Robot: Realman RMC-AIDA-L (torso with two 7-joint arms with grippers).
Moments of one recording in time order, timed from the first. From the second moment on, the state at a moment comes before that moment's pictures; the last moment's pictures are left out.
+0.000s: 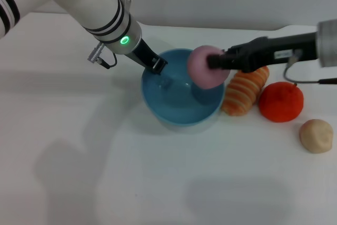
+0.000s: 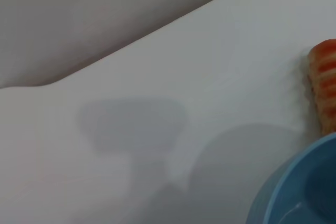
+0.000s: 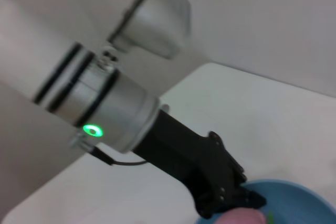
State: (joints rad) left arm -0.89 -2.07 1.50 0.87 2.64 1.13 -2.87; right arm 0.72 2.07 -1.05 -0.83 -1.98 -1.39 2.05
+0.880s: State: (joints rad) left arm -0.87 -2.06 1.52 0.87 2.62 0.91 -2.81; right arm 0.42 2.07 -0.93 -0.79 -1.55 -1.21 1.64
